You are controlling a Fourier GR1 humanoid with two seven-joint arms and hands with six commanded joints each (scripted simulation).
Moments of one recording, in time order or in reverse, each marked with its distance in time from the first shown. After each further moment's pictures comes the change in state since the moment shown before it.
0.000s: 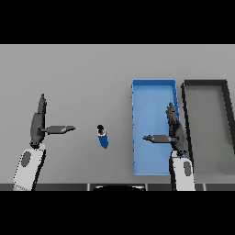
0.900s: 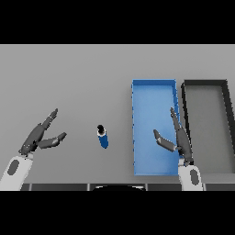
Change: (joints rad) left arm 0.114 0.235 -0.099 -0.069 0.009 -0.394 -0.187; right arm 0.115 -0.151 0.088 -0.142 0.185 0.032 -0.110
